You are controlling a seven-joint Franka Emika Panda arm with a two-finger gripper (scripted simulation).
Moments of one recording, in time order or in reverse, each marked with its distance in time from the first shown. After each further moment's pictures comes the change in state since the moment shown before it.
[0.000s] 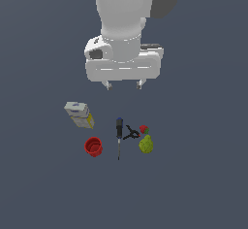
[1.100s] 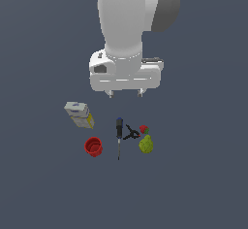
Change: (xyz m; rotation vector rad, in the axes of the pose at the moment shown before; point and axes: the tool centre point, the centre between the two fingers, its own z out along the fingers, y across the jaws) arm 0.006 -0.004 0.030 0.004 -0.036 0.002
